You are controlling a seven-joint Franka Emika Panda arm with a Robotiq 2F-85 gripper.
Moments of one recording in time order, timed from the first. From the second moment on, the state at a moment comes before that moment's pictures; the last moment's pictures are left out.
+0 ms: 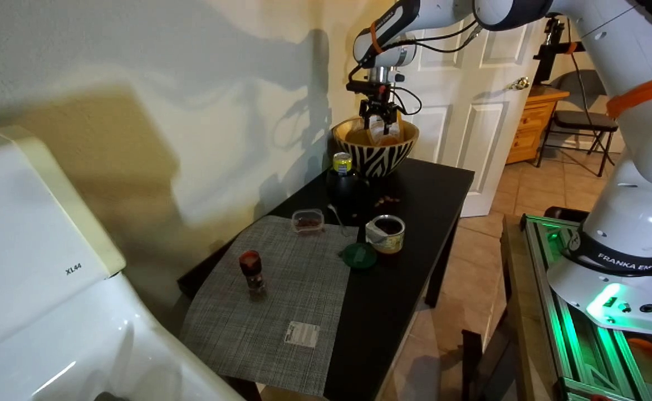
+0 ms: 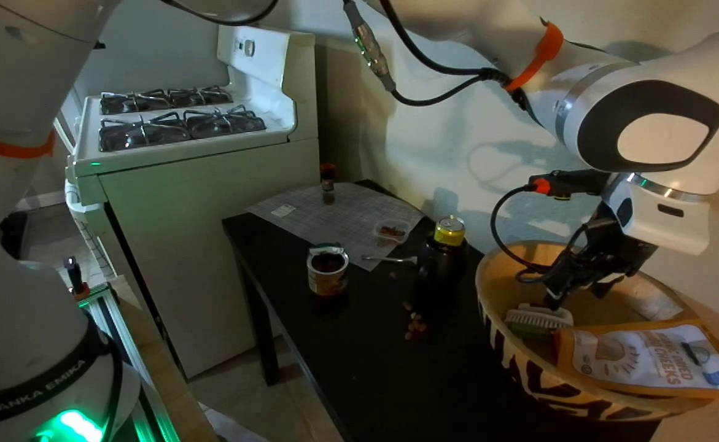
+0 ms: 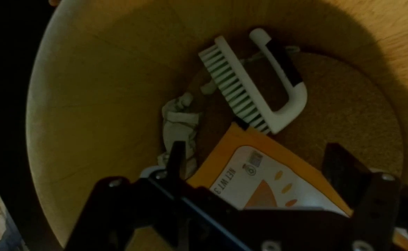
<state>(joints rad) -0.38 0.68 -0.36 -1.46 0.32 2.04 1.19</state>
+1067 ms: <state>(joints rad) -0.39 0.78 -0.31 -1.46 0.49 2.24 1.47</state>
